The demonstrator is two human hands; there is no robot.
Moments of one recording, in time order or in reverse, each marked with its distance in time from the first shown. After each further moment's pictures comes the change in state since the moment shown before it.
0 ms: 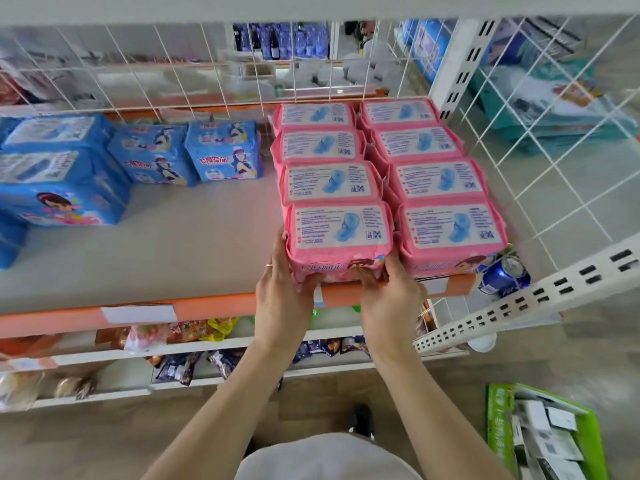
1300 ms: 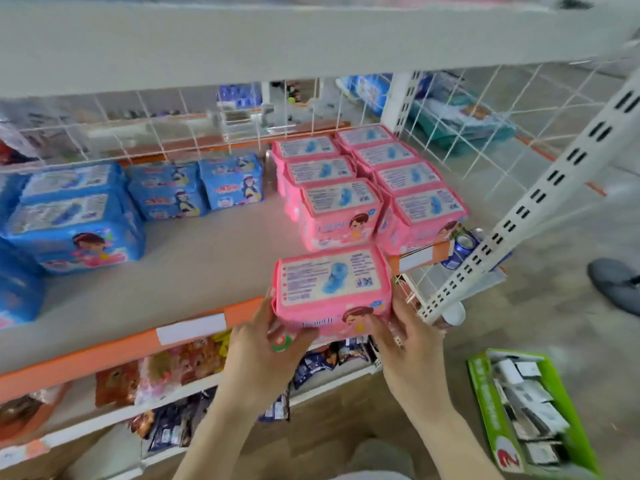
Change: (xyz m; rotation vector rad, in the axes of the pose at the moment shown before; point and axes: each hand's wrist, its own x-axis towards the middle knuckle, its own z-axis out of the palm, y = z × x) left_hand -0.049 -0.043 -0.156 -0.220 -0.441 0.067; right_hand -0.135 -0.086 -0.042 0.235 -0.128 0.054
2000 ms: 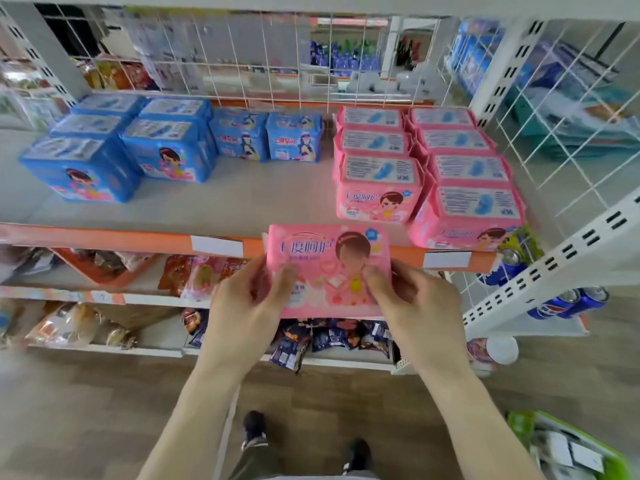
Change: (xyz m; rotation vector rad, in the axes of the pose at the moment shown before) left_hand -0.053 0.074 0.049 -0.012 0.438 -0.179; right_hand 0.046 -0.007 -0.072 -0.038 -0.343 -0.077
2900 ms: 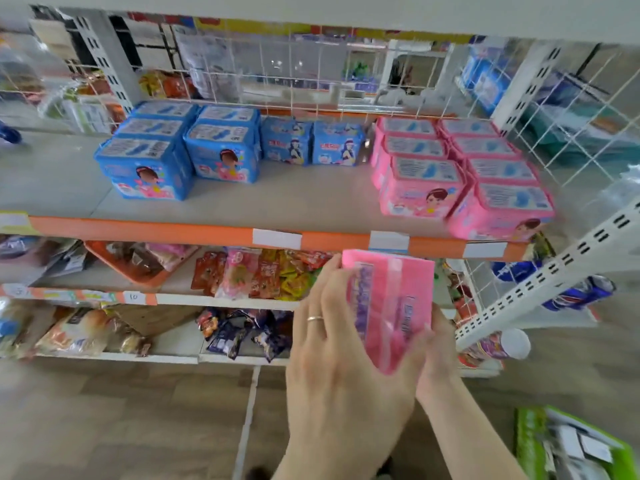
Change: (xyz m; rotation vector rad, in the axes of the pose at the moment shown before) left_hand -0.101 0.022 -0.055 0.241 0.146 0.277; right_hand -0.075 -0.043 0.094 0.601 0.040 0.493
